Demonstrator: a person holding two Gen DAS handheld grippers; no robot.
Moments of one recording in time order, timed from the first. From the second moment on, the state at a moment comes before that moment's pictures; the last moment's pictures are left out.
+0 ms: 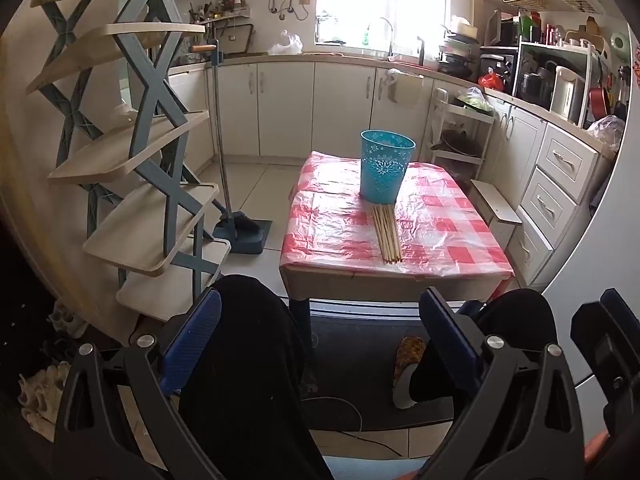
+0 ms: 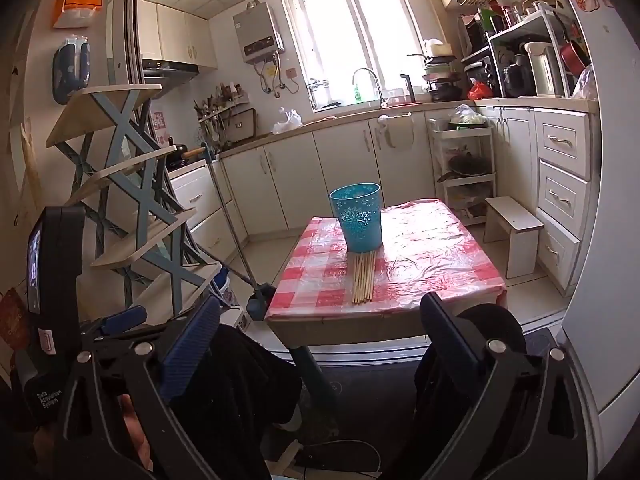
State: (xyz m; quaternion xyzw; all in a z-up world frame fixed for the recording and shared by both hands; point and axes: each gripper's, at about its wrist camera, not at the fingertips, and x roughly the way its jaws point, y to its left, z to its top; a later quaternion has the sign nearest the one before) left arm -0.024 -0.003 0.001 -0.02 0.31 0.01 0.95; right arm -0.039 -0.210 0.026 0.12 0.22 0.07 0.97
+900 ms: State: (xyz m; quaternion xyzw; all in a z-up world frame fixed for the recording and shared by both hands) left arm -0.017 0.006 -0.004 -0.03 0.32 0.01 0.95; right arm -0.049 -0.195 0.027 0.12 0.22 0.08 0.96
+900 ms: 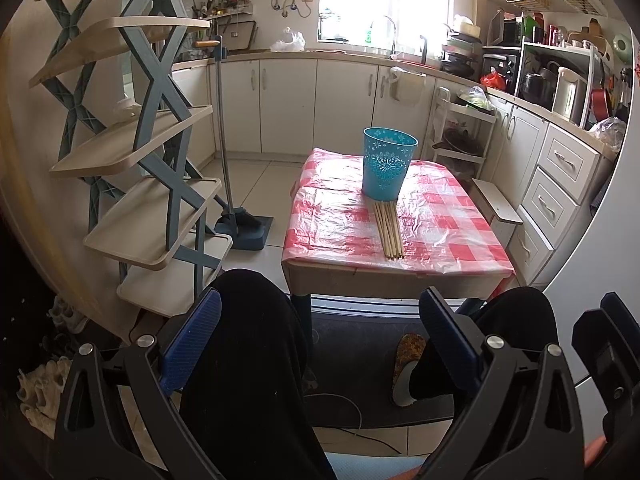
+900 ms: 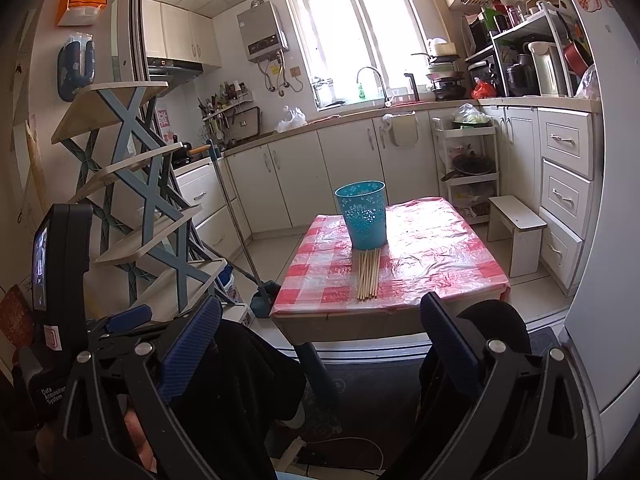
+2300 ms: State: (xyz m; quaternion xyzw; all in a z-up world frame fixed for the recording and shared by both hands) left arm -0.023 0.004 -0.011 -0.03 0.33 0.01 0.94; right arm -0.050 -0.188 0.027 0.12 0.22 0.08 0.96
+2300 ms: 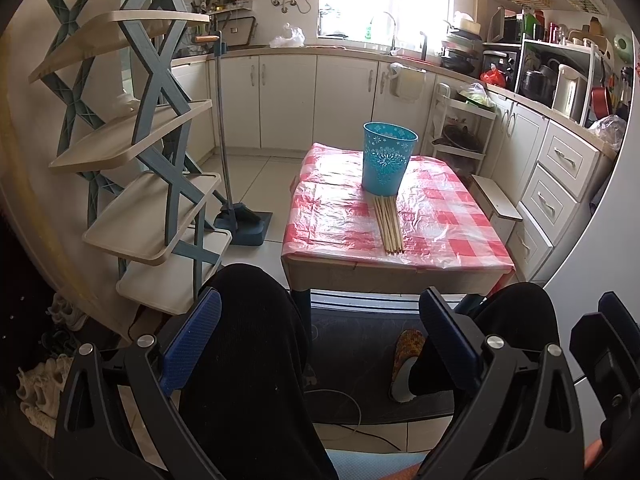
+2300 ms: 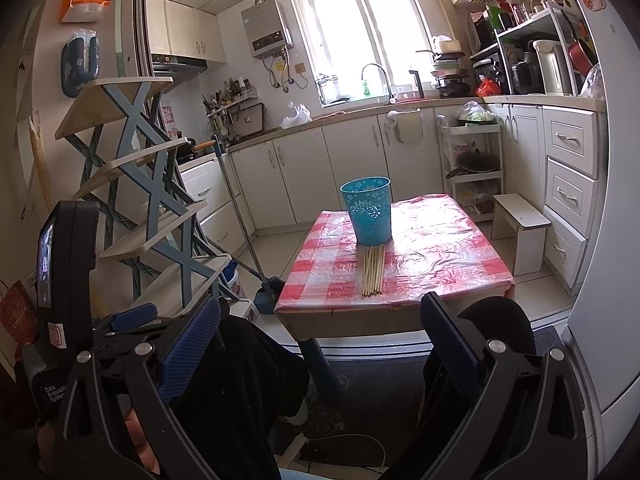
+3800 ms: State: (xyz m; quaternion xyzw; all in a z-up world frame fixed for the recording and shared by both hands) left arm 0.176 -0.003 -0.054 -0.04 0.41 0.01 0.91; right arm 0.148 -0.227 -0.029 0.10 0.31 0.08 0.94
